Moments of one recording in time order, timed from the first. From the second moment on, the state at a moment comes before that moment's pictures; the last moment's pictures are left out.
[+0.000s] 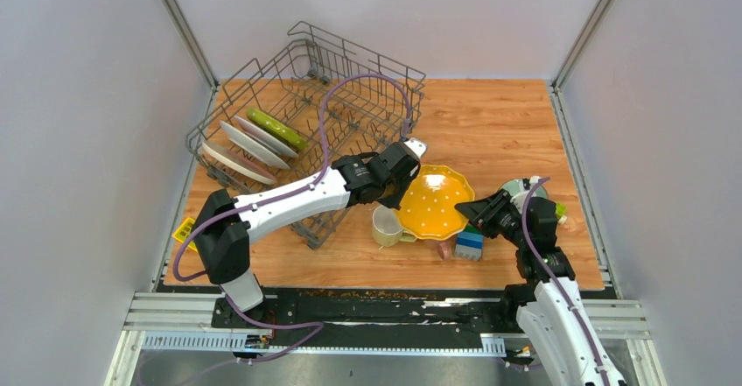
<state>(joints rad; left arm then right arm) -1.03 1.68 1.41 -0.66 -0.20 -0.35 0.09 0.53 0.29 -0.16 -0.46 1.00</state>
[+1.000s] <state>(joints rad) -1.07 1.48 1.34 -0.54 -0.12 -0.33 0.10 0.42 0.33 -0.11 -0.45 1.09</state>
